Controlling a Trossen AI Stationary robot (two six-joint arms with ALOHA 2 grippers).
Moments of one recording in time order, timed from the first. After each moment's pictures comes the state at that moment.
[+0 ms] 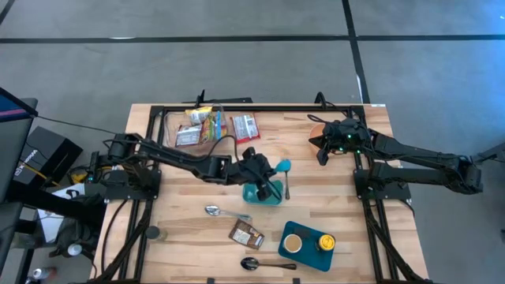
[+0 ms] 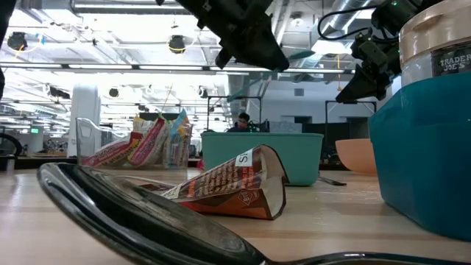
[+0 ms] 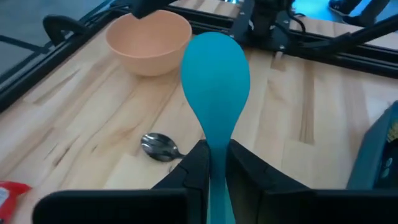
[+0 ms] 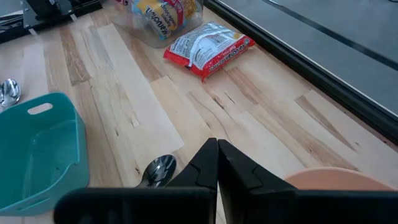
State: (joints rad) left arm -0.13 1.77 1.27 -0.06 -0.40 -0.27; right arm -0.45 0.76 0.47 -0.25 0.00 0.12
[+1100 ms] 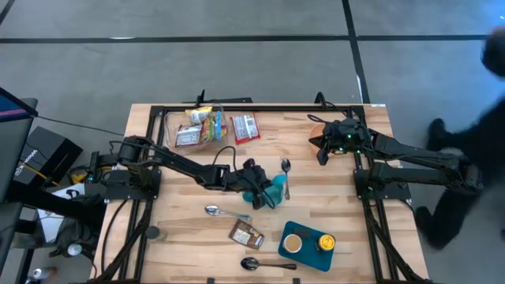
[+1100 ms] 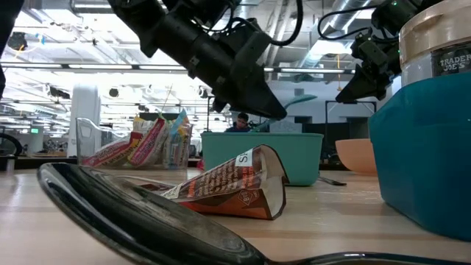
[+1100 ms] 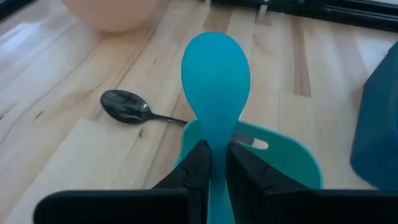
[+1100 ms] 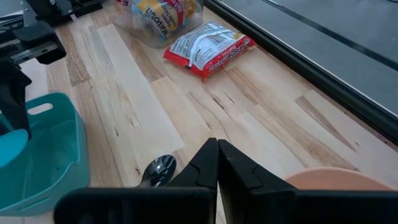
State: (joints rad) left arm -0.14 1.87 1.05 0.27 -0.30 -0.24; right arm -0.45 0.77 0.47 -0.25 0.00 0.12
